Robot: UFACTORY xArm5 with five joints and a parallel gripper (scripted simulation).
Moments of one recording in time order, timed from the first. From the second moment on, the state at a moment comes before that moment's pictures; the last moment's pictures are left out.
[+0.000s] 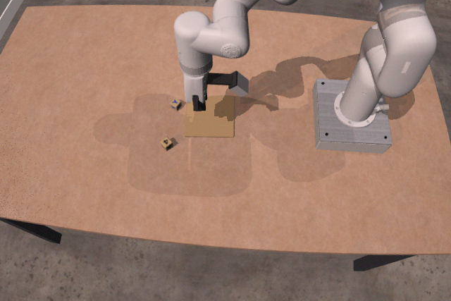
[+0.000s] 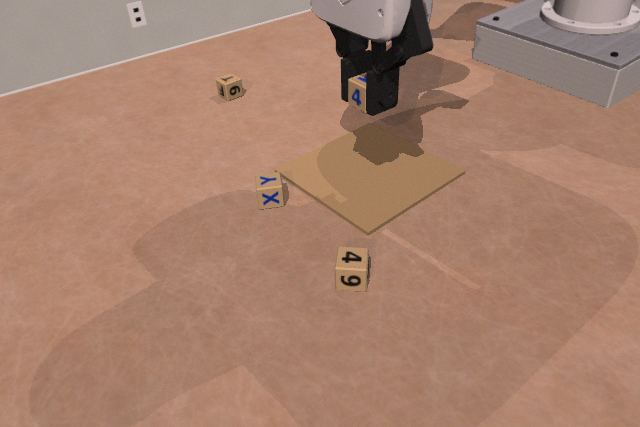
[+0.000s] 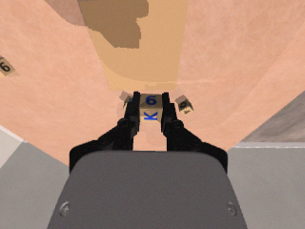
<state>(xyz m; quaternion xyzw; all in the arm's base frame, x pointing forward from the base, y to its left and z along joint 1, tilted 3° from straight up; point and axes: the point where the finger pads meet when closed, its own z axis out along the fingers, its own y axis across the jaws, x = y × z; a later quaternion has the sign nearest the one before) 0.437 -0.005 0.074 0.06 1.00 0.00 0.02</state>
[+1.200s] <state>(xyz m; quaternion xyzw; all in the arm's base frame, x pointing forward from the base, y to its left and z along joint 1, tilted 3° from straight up) 0.436 -0.005 0.077 -0.13 0.99 0.00 0.02</state>
